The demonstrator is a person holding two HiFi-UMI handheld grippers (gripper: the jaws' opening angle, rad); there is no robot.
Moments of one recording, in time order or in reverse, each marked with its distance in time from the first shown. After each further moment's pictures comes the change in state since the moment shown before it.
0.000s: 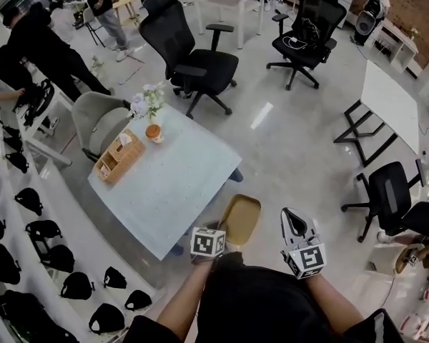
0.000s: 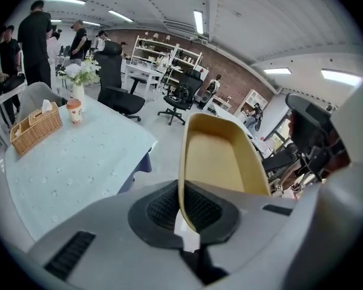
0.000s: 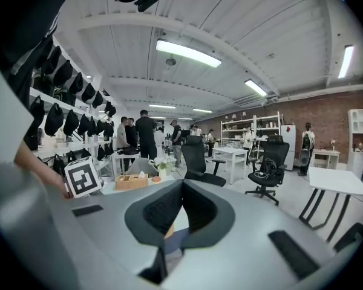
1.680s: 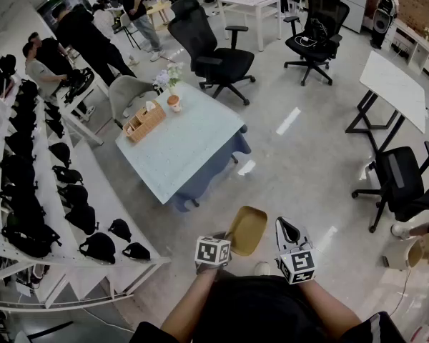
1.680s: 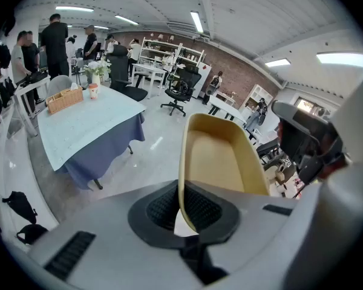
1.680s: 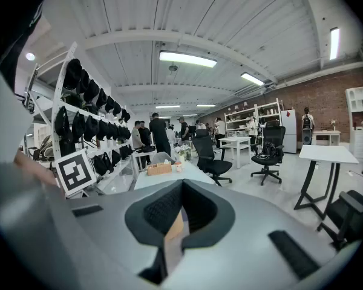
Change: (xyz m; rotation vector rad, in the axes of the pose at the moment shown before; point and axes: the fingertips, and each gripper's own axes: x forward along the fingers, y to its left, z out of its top) left arm -0.087 -0.222 -0.280 -0.038 0.013 0.094; right arm -0.311 0.070 -0.135 0.085 0.036 0.107
